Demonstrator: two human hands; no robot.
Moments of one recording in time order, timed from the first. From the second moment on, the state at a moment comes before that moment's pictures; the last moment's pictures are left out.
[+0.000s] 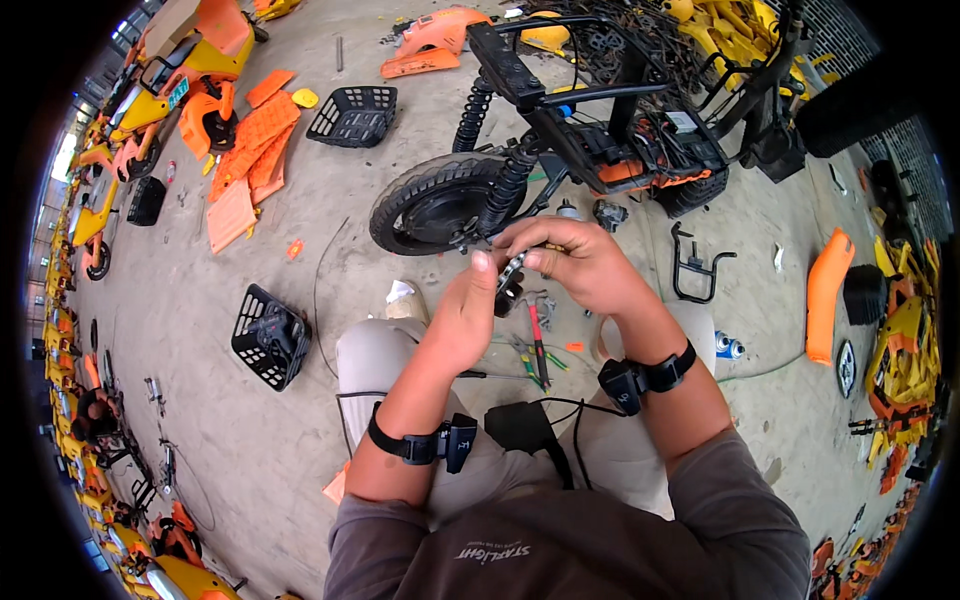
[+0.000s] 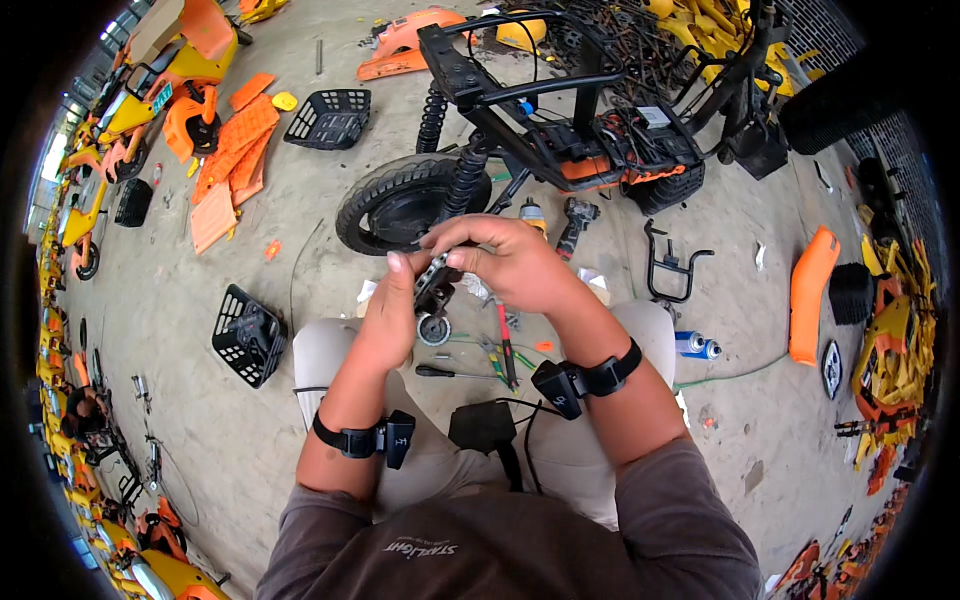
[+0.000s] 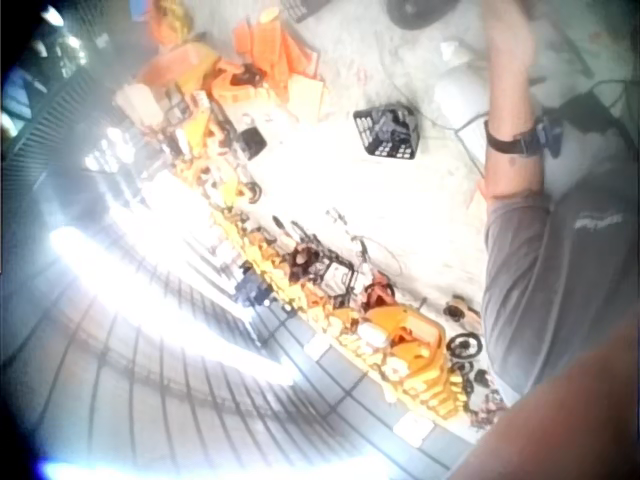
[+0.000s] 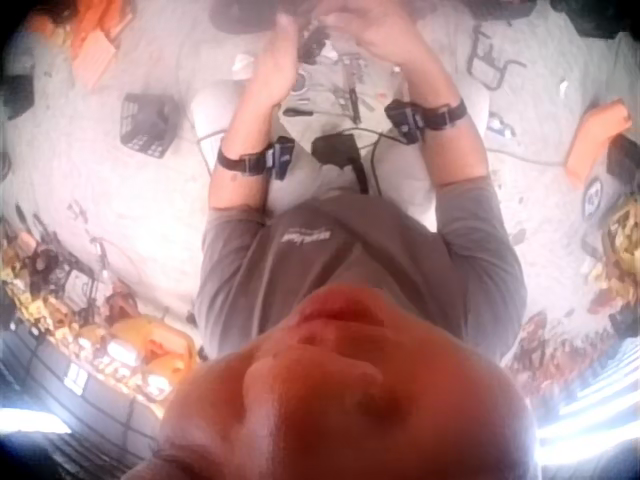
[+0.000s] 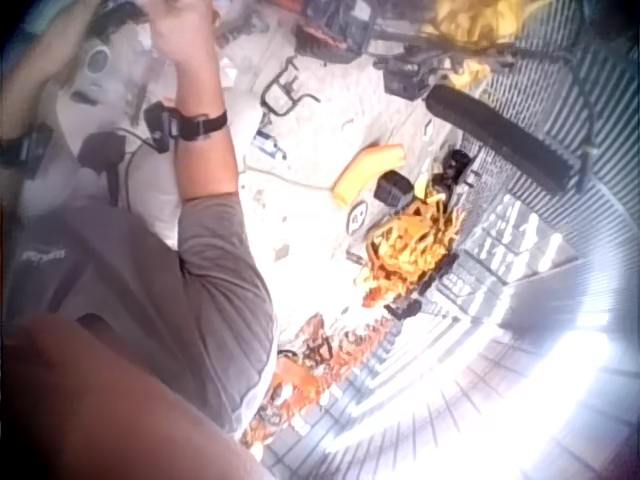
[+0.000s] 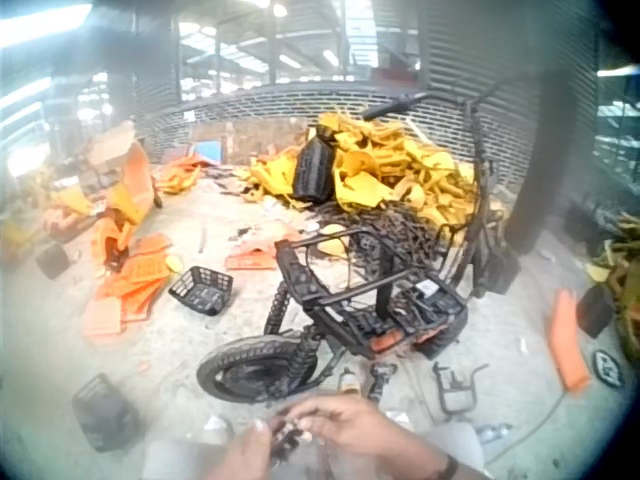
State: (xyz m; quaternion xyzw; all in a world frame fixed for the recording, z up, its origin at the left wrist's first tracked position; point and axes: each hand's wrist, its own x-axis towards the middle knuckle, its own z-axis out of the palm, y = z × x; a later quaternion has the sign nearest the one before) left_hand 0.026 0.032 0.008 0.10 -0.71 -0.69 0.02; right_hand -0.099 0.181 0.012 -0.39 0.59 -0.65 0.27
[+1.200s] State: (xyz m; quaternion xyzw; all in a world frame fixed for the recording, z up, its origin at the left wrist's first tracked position) left_hand 0.025 0.033 0.027 0.02 -0.88 -0.40 0.23; right_hand -0.087 0.189 0.031 -0.56 0.71 -0.40 -0.13
